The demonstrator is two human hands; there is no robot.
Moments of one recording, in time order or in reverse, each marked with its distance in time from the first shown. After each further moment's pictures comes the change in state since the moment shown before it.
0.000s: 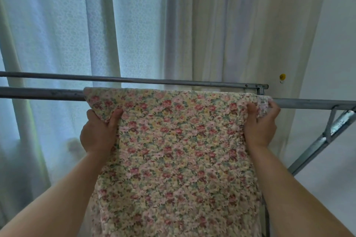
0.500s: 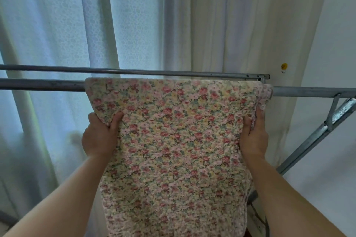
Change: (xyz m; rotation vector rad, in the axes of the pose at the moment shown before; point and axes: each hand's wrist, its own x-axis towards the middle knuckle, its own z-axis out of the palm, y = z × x) left_hand -0.024 -0.022 0.002 0.044 -0.052 0.016; right_hand -0.045 0.043 -0.008 -0.137 -0.125 -0.098
